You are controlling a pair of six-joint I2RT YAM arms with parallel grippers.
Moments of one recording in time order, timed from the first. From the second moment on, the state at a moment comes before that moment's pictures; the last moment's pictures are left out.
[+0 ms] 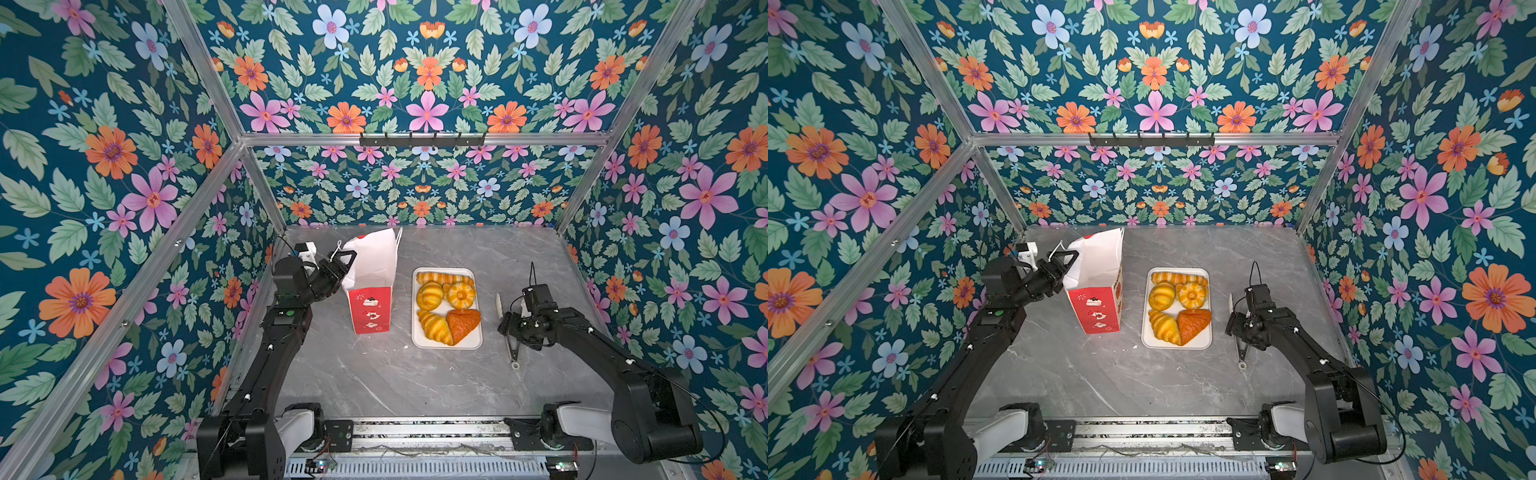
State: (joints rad) left arm -0.03 1.10 0.81 0.02 0.57 -1.00; right arm 0.12 1.27 0.68 -0.62 -0.12 0.53
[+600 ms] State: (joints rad) left arm -0.03 1.01 0.96 -0.51 0.37 -0.69; right arm 0.12 1.31 0.71 -0.61 -0.13 0.53
